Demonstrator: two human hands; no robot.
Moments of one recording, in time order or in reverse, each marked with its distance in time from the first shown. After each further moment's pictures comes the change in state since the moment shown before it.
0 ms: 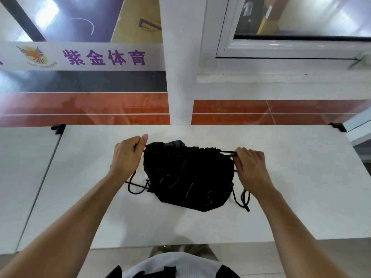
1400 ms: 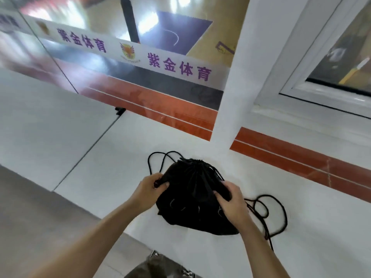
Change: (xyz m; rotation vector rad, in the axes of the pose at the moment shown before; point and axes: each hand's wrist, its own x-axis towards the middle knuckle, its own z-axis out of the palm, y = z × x) left_hand -0.103 -0.026 0.027 -0.363 -0.157 -0.455; right_hand 0.030 -0.045 0.090 0.597 -0.406 0.123
